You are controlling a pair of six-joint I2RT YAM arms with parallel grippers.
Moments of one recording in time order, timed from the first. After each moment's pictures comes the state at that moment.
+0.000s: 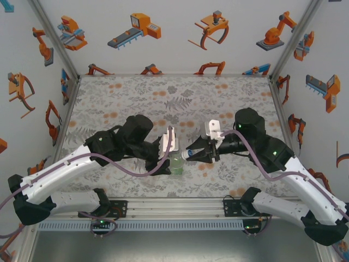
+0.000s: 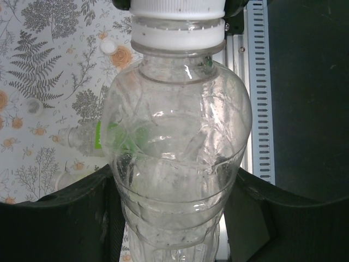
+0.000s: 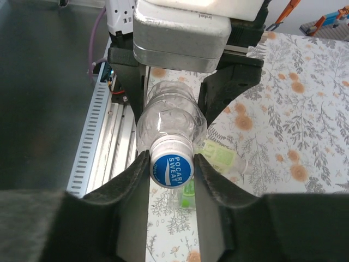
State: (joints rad) left arm -1.07 1.12 1.21 -0.78 0.45 0.35; right arm 0.80 0.90 1.14 -0.56 -0.82 -0.37
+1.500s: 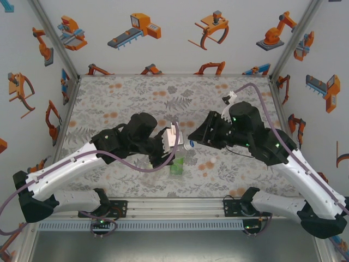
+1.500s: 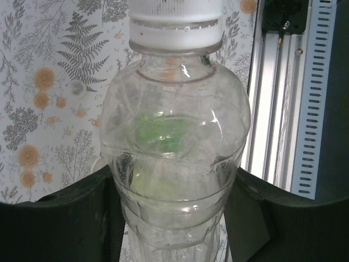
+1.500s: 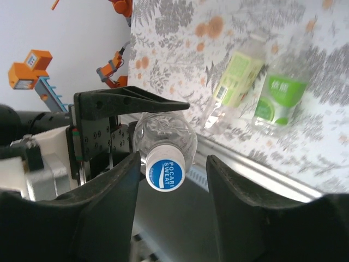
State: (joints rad) left arm -1.06 1.17 1.21 -0.72 0.28 0.35; right arm 0.81 0.98 1.33 -0.86 -0.14 0.91
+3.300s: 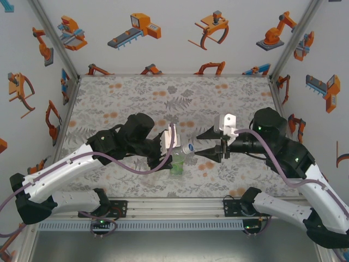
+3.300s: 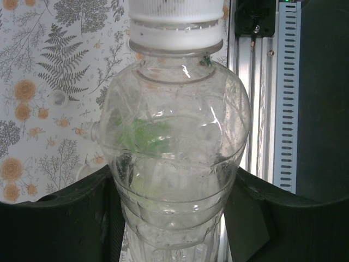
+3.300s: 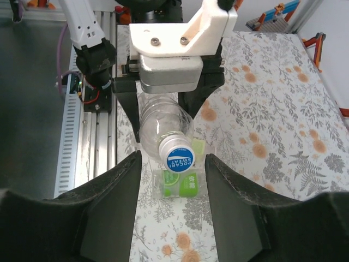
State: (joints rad) left arm -1.06 1.14 1.21 -0.74 0.37 0.35; right arm 0.81 0.85 1.30 -0.70 -0.63 -0.34
